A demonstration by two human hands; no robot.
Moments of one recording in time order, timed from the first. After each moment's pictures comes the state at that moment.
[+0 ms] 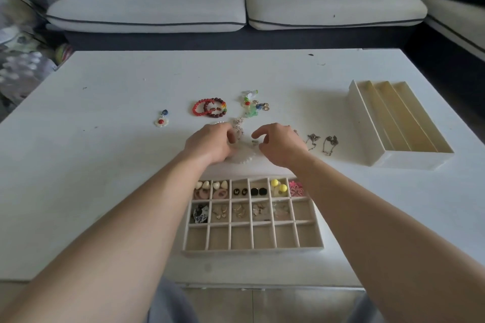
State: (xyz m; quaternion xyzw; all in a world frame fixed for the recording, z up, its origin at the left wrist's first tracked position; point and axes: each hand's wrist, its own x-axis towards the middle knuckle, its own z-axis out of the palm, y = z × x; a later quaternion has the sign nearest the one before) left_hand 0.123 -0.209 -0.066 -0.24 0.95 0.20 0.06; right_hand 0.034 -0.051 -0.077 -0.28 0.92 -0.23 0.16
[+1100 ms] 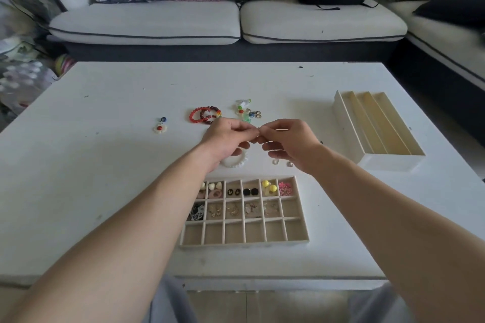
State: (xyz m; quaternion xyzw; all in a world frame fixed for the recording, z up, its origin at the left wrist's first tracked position) left_hand 0.133 -0.162 -0.020 -0.22 0.77 0.60 -0.04; right_hand 0.055 -0.005 -0.017 -0.12 0.71 -0.62 0.31
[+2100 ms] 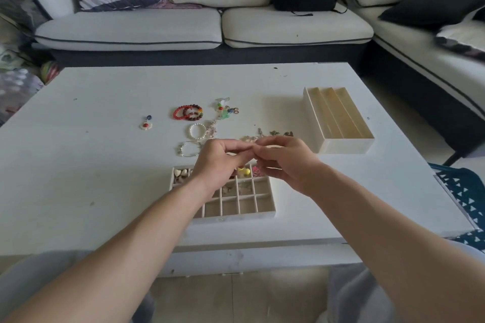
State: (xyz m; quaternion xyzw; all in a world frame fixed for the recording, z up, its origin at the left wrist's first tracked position) left_hand 0.207 -0.072 -0.002 -0.18 0.74 0.64 -0.08; right_hand 0.127 0.075 0.010 -0.05 0.65 -0.68 0.35
